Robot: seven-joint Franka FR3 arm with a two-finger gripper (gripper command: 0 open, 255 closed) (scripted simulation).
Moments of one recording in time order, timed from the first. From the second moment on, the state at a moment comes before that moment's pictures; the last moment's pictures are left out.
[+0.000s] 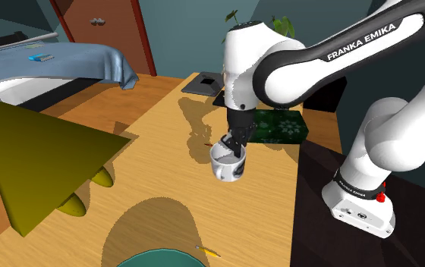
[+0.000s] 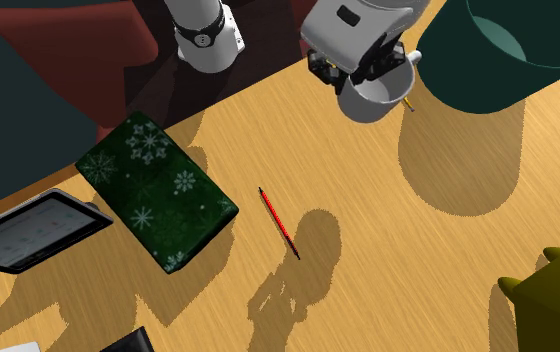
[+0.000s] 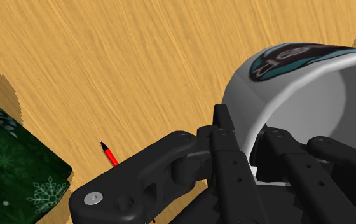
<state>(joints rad) 0.18 -0.48 0.44 -2.56 0.30 2.09 0.54</state>
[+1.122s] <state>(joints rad) -0.02 -0.59 0.09 -2.66 0.11 2.04 0.12</state>
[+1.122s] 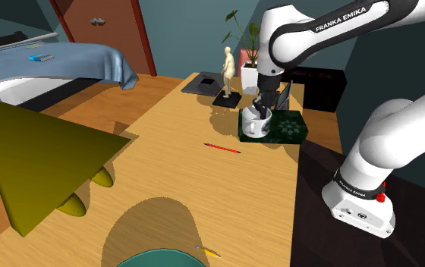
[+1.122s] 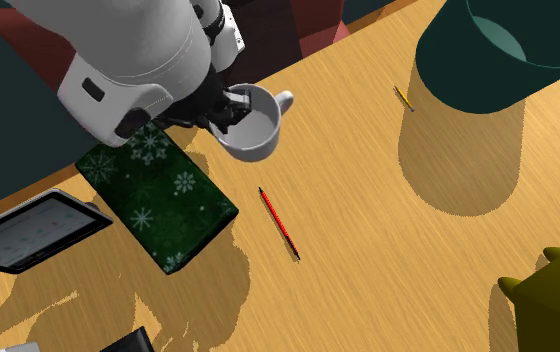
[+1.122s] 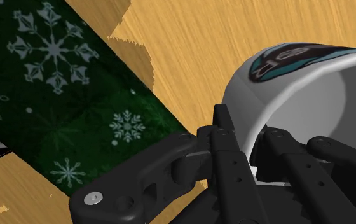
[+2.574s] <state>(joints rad) -0.21 -0.34 -0.22 -2.53 -0.05 2.14 -0.26</state>
